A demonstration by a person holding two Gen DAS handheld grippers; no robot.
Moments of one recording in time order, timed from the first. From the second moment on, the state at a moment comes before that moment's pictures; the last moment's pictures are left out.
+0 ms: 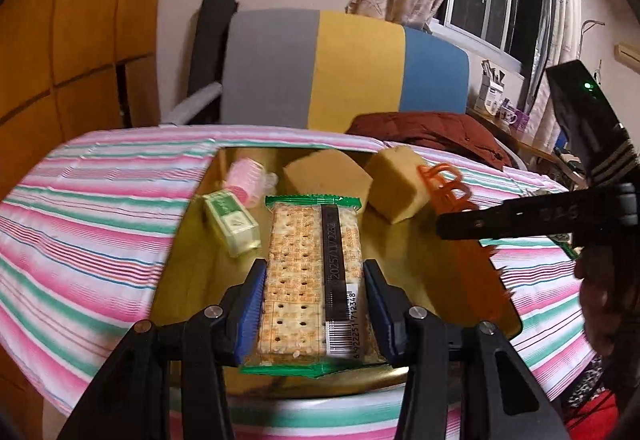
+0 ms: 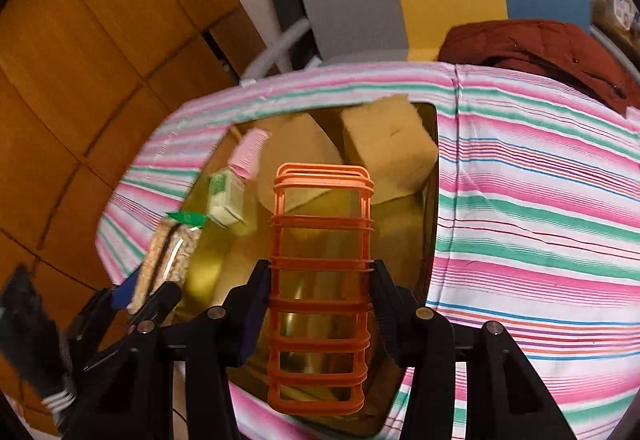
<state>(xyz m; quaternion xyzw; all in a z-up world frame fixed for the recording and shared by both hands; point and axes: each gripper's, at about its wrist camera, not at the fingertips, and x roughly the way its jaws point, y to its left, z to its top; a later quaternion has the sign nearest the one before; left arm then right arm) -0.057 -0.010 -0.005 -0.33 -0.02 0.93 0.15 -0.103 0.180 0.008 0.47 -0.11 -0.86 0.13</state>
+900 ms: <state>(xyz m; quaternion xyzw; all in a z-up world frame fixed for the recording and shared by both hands) -0.100 0.049 -0.030 -0.41 -0.03 0.89 0.18 -0.096 0.216 -0.002 0.44 -0.12 -0.89 0.08</state>
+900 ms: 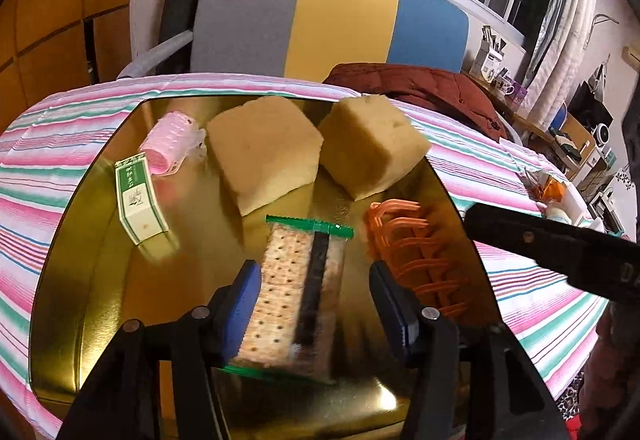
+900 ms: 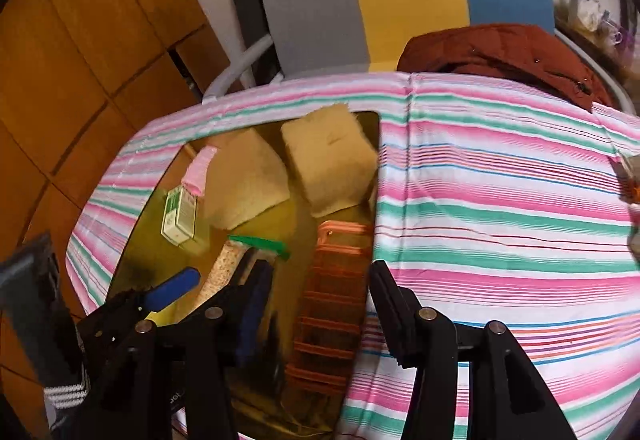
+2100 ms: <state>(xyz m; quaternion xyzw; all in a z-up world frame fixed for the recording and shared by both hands) -0.012 0.176 -0.008 -0.34 0.06 0.87 0.35 0.103 0.553 -0.017 0.25 -0.33 -0.87 -0.28</state>
